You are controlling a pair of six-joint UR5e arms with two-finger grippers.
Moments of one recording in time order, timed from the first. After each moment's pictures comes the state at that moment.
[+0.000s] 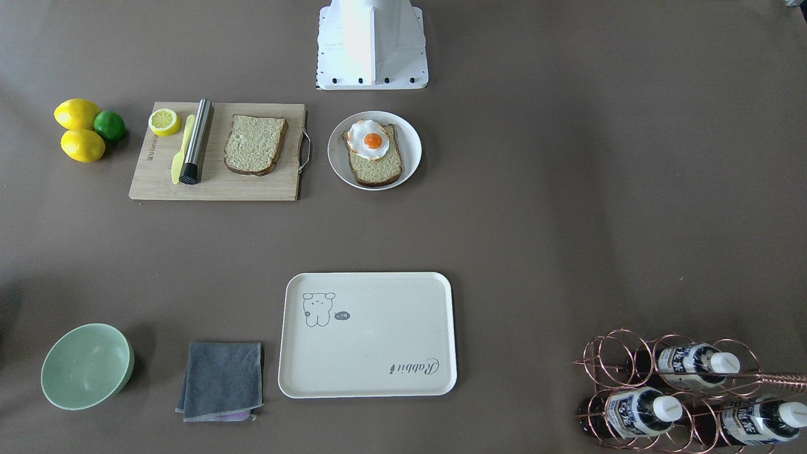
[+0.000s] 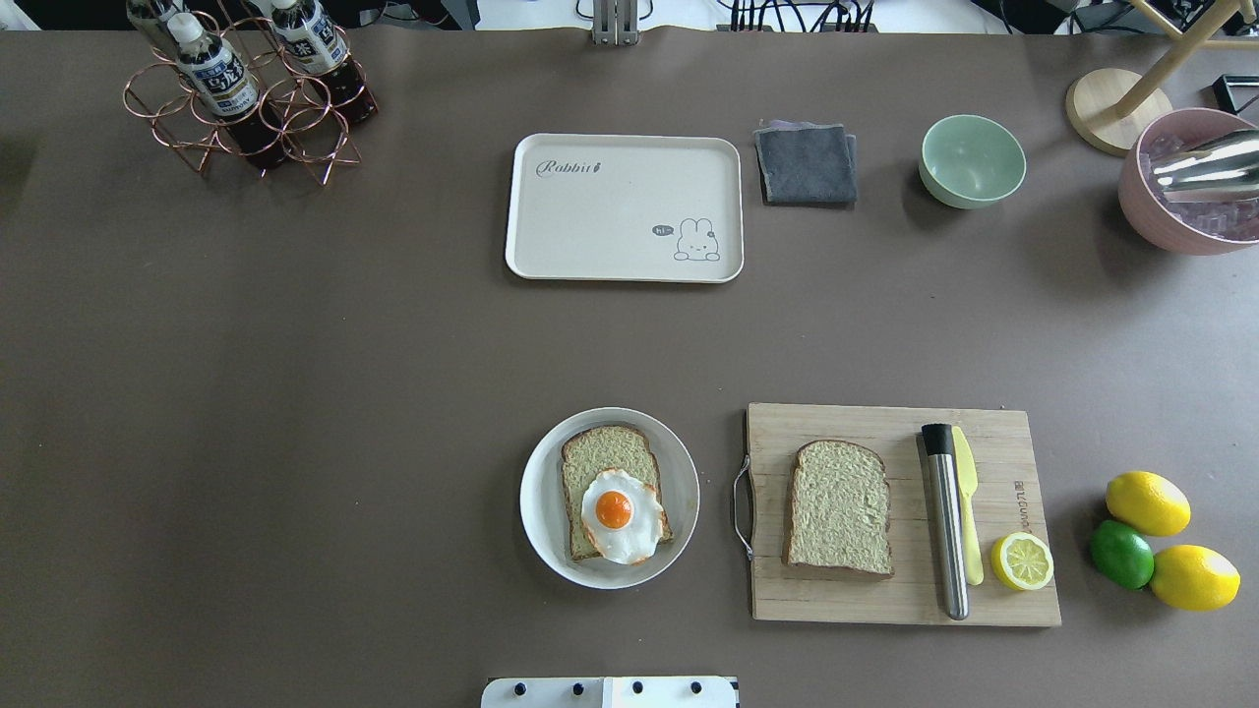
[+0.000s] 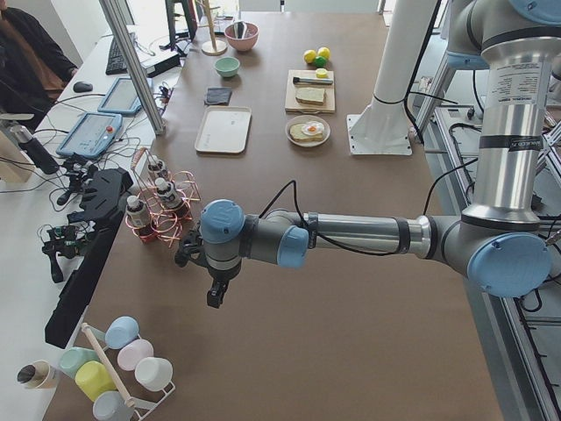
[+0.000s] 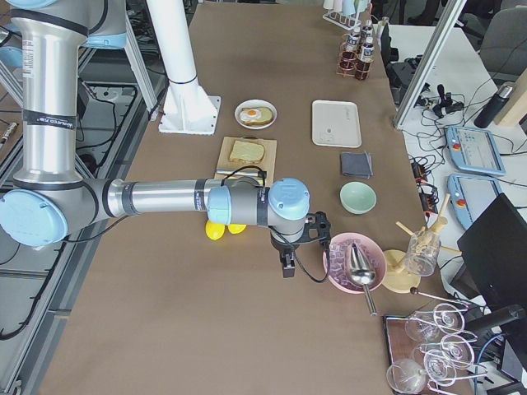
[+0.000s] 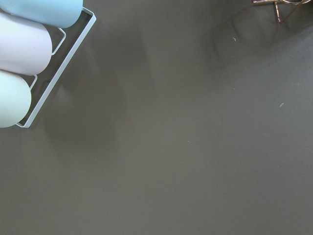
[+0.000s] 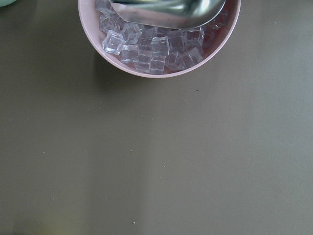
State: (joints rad) left arm -1.58 -1.59 -1.58 -1.74 -2.37 0.10; right arm 1.60 -1.67 1.76 -1.63 2.39 -0.14
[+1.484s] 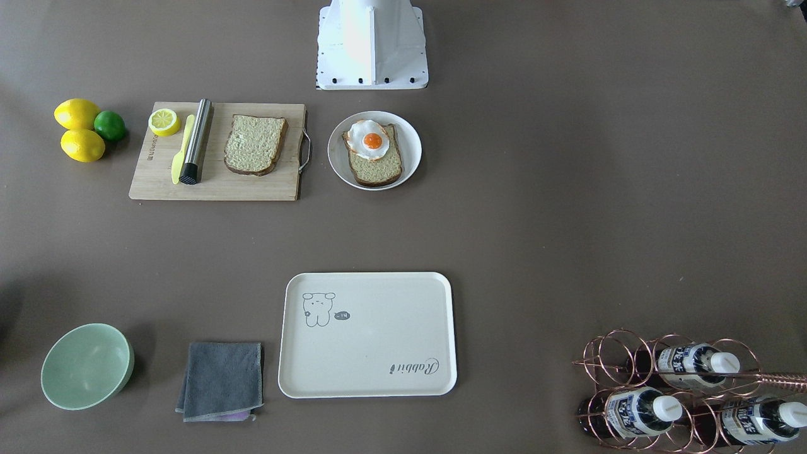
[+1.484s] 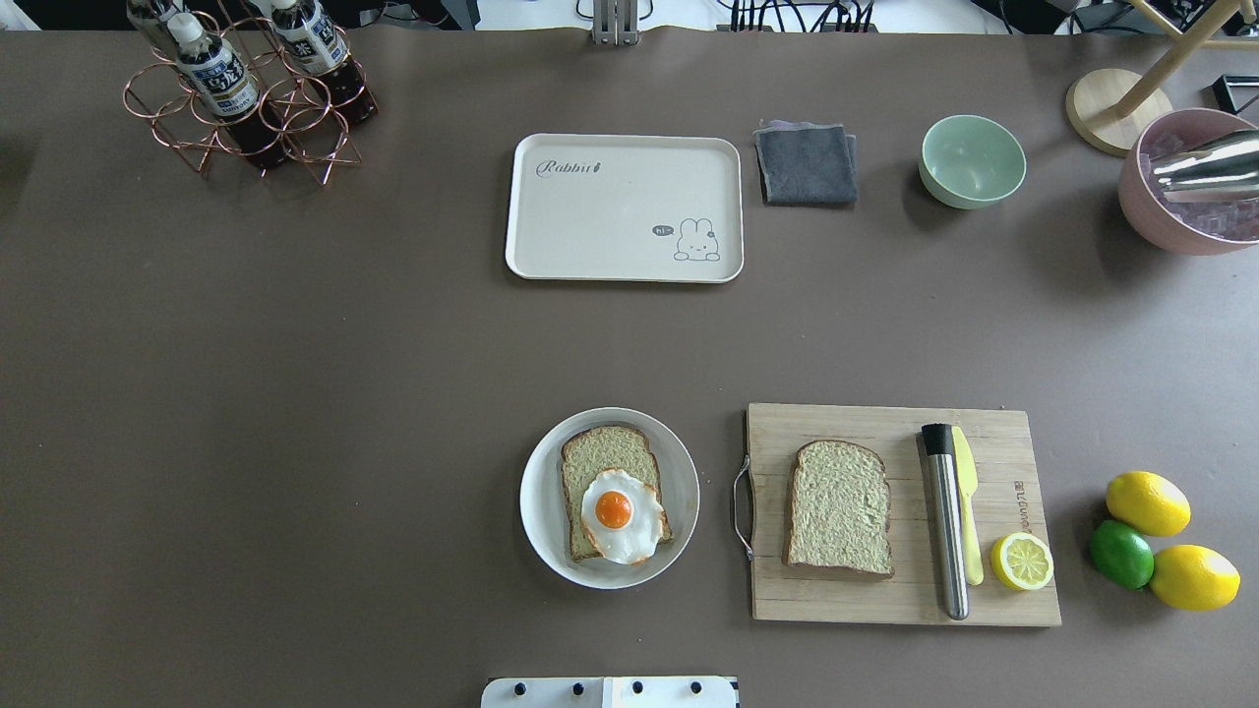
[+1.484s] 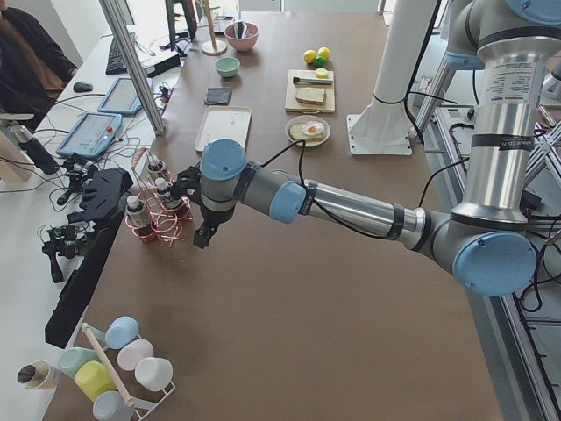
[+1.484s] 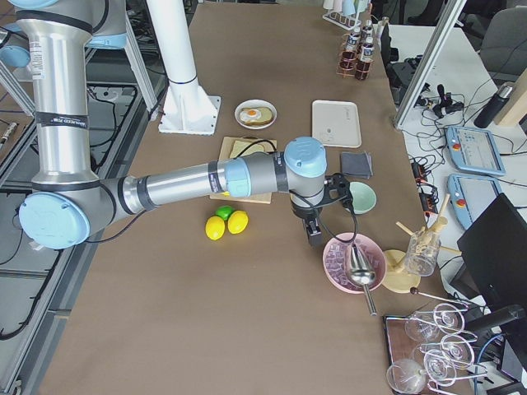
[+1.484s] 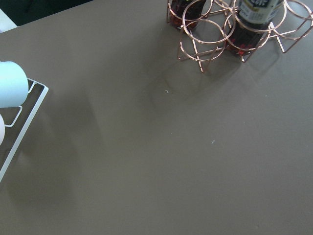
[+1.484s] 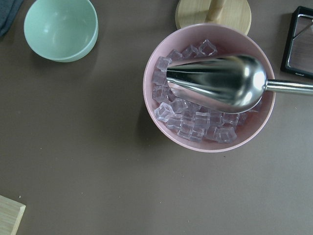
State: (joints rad) left arm -1.55 -1.64 -1.77 -1.74 -2.43 0.10; right arm 1.58 -1.58 1.83 -1.62 2.39 -0.13
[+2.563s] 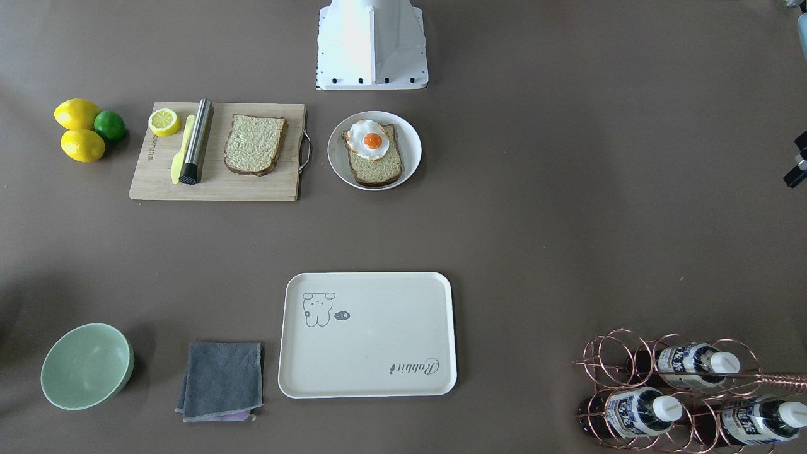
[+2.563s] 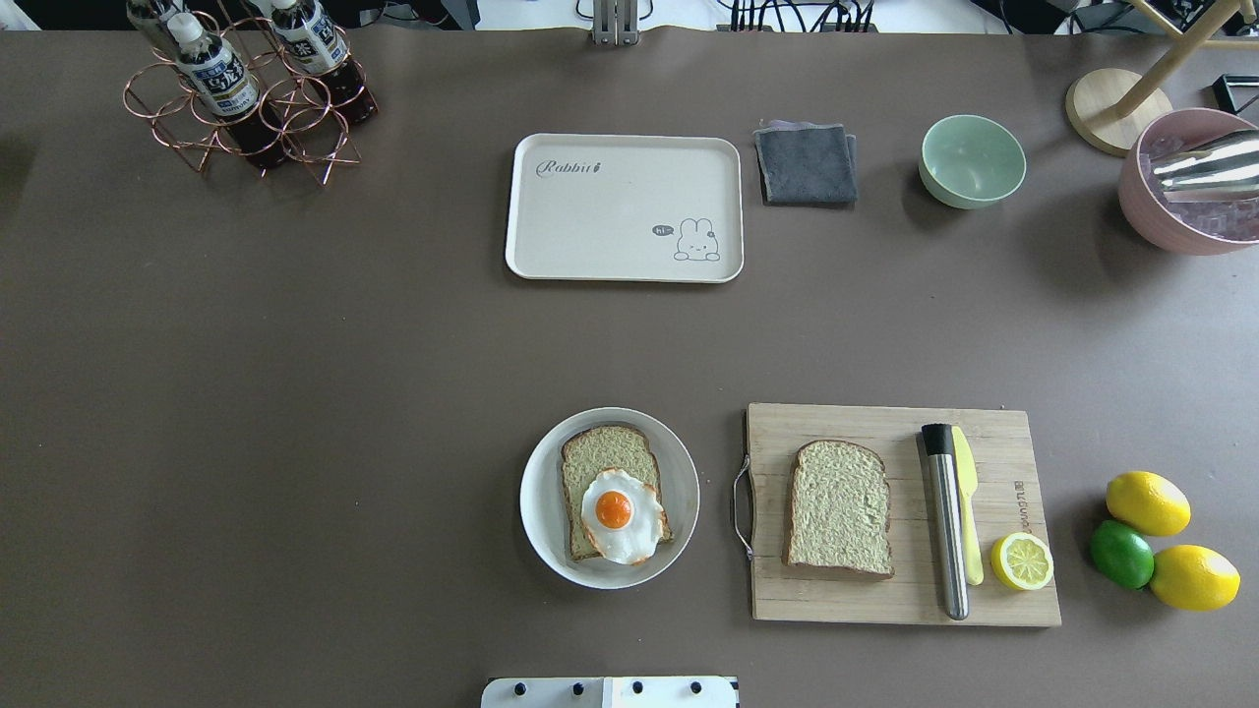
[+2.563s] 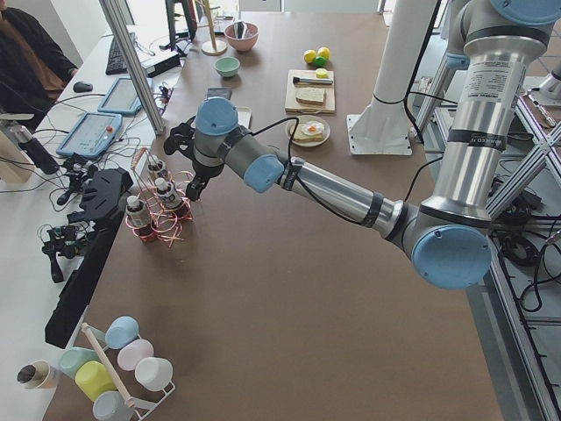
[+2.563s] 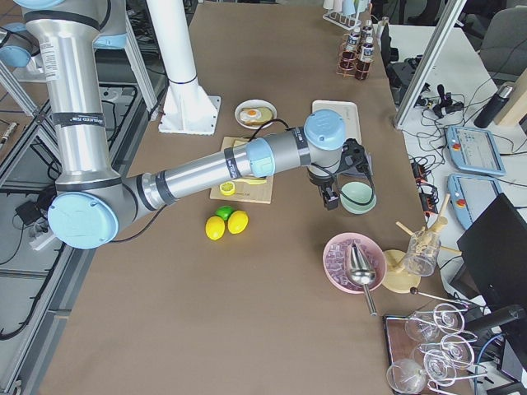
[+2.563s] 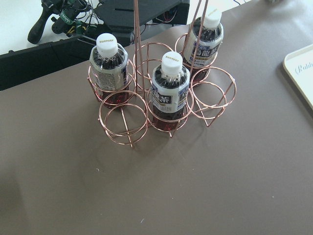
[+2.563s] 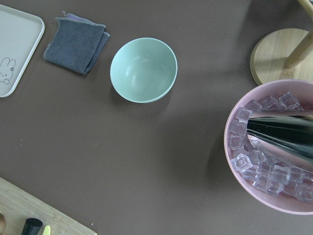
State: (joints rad) left arm -1.45 -1.75 -1.79 -1.89 -2.44 -0.25; right arm 1.53 -1.47 1.83 -1.61 2.54 -0.08
